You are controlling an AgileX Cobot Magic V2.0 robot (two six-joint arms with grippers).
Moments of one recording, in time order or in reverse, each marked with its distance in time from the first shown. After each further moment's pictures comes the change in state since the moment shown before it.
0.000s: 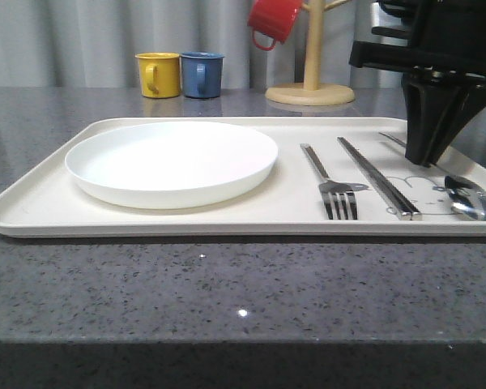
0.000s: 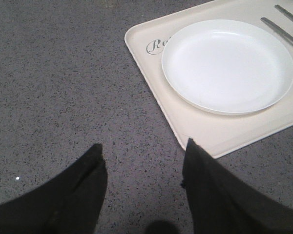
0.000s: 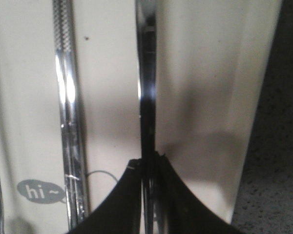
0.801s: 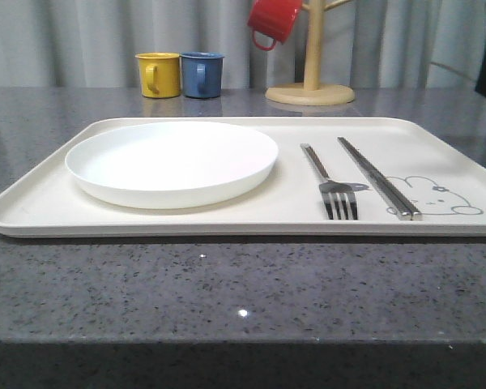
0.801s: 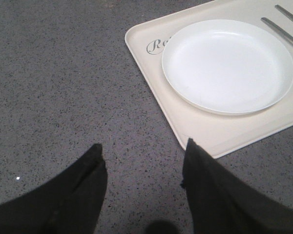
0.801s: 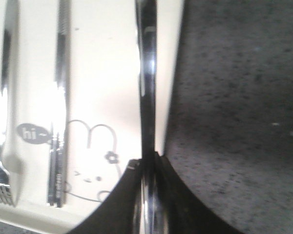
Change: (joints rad) left arm 0.000 0.000 0.000 0.000 0.000 0.000; right arm -0.116 -0.203 0.067 0.054 0.002 -0.243
